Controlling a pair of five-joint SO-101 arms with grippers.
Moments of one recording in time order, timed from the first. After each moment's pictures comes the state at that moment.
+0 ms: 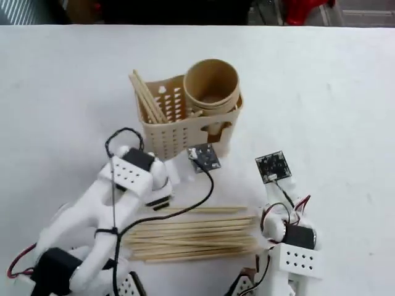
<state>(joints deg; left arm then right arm) 19.7 -17.7 47.1 64.9 -42.8 8.4 -76.9 90.0 56.5 29.4</state>
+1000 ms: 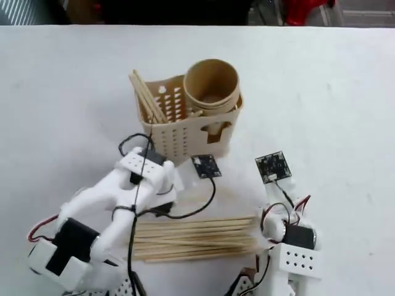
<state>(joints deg) 19.6 -0.7 45.4 61.2 -41.8 8.4 -77.0 90.0 56.5 29.4</state>
